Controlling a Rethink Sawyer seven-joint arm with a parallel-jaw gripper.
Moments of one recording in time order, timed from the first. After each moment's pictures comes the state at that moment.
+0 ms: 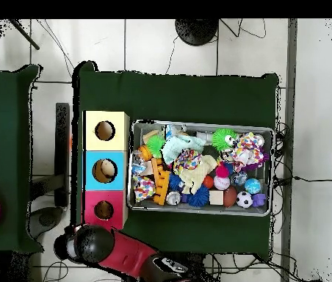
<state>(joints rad) -0.20 -0.74 0.45 2.47 0.60 0.18 2.57</state>
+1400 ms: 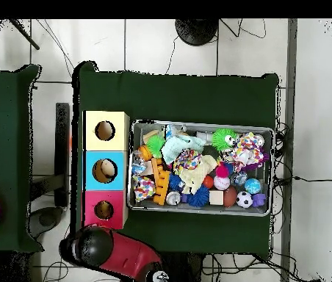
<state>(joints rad) -0.02 -0.78 0.16 2.35 0.49 0.30 2.57</state>
